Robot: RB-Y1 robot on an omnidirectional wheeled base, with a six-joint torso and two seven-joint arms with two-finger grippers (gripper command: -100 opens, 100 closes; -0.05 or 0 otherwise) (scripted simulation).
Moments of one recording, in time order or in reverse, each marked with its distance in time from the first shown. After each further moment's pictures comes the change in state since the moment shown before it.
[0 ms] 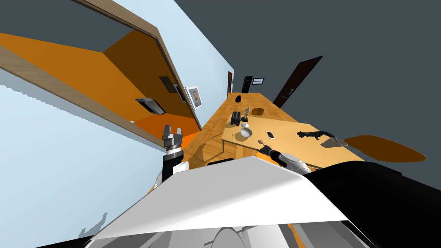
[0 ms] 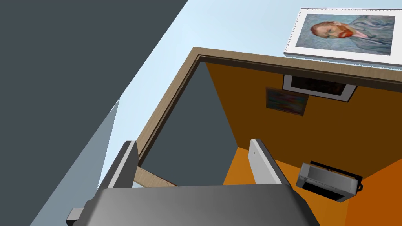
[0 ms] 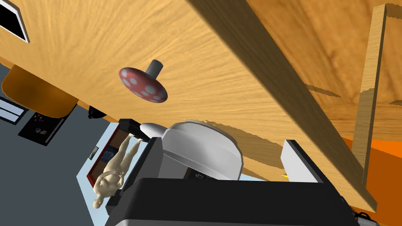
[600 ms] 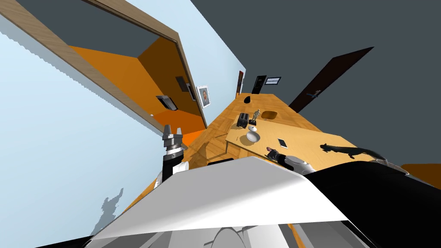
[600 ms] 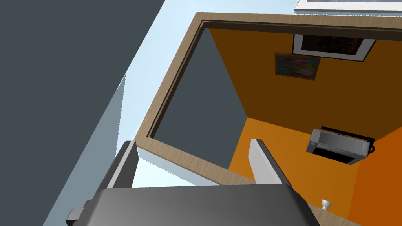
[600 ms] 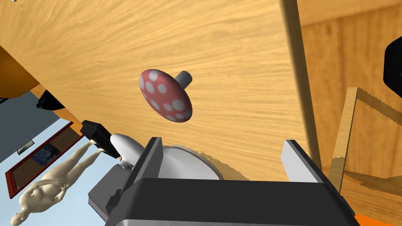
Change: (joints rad) left arm 0.000 0.000 0.000 0.000 0.000 0.000 0.000; right arm -0.038 -0.042 0.041 0.206 0.089 0.025 0.114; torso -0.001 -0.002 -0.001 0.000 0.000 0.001
